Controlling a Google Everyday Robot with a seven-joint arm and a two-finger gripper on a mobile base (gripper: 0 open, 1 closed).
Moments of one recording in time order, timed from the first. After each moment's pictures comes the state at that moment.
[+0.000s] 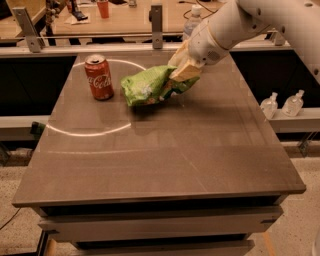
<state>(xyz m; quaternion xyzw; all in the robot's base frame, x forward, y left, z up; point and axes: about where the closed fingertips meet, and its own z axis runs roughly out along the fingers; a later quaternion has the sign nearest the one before) 0.648 -0.058 0.912 -0.70 0.62 0.10 0.34</state>
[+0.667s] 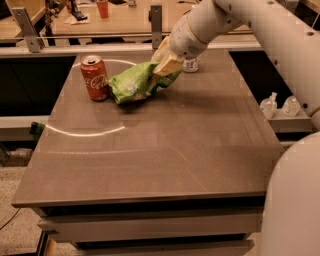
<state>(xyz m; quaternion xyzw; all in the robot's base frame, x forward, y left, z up) 0.683 -0.011 0.907 -0.72 0.59 0.12 0.34</state>
